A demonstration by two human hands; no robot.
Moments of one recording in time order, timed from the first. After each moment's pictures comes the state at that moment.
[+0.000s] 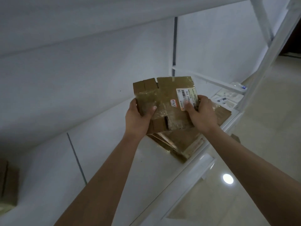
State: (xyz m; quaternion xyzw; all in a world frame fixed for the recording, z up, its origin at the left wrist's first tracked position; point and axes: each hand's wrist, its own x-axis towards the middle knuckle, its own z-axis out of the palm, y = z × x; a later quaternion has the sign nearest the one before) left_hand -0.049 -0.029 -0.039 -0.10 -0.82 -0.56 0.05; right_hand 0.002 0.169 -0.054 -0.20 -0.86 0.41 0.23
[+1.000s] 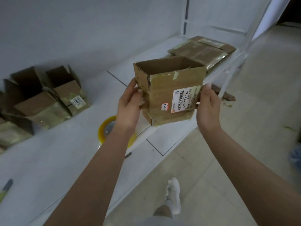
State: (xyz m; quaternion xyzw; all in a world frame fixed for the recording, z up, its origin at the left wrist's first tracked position) left_hand 0.225 -0.313 -0.054 -0.13 -0.70 -0.70 -0.05; right_hand 0.284 -0.134 -0.092 -0.20 -0.68 0.63 0.33
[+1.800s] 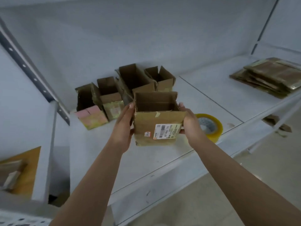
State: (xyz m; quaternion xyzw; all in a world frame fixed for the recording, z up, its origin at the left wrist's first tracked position) left_hand 0.243 -0.644 -0.056 0.03 -0.65 -0.76 -0.04; right_hand 0.232 -0.455 -0.071 -0.20 -0.66 0.72 0.01
